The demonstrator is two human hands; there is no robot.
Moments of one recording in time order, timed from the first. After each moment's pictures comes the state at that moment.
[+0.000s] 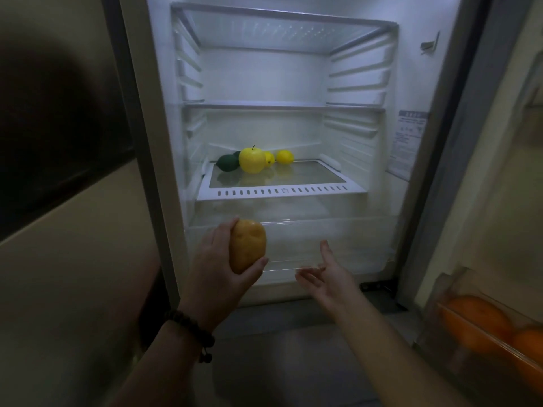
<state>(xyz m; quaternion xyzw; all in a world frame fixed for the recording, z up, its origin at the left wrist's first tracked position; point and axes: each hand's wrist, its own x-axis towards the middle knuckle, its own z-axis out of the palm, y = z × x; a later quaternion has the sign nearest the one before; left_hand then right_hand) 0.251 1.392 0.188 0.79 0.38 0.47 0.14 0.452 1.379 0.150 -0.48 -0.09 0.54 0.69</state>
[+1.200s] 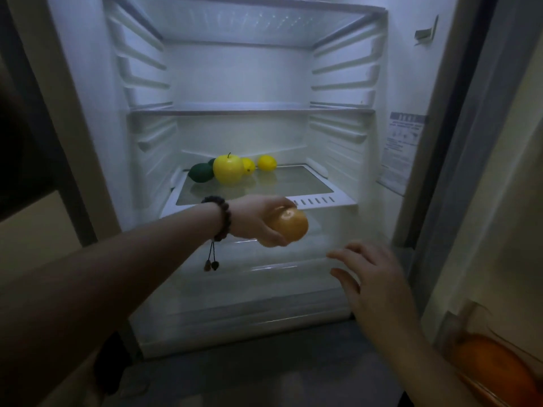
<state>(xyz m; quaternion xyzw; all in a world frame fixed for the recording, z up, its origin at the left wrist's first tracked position) 0.372 1.522 0.283 0.93 0.31 0.05 0.17 0.520 1.341 0.193 -0.67 -0.61 -0.18 0.39</state>
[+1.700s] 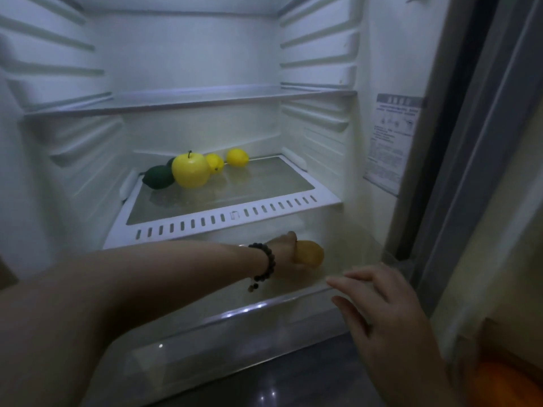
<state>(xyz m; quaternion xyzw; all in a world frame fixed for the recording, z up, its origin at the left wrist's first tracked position) 0.495 1.577 0.165 0.91 0.36 -0.02 0.20 0.534 1.336 0.183 -0.67 -0.58 -0.21 0.42</state>
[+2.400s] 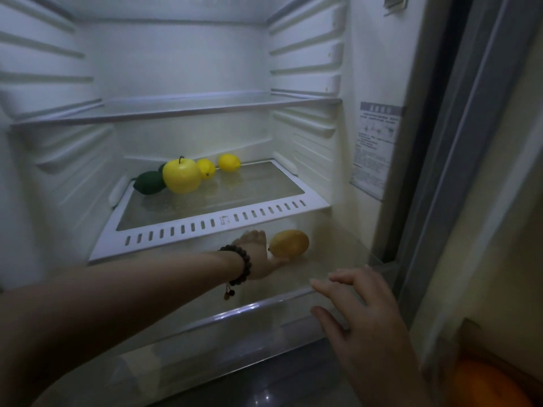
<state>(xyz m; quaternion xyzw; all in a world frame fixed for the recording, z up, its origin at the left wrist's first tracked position) 0.470 1.576 0.183 0.89 0.44 -0.02 0.08 0.534 1.342 0.178 -0.67 -0.57 -0.21 0.42</state>
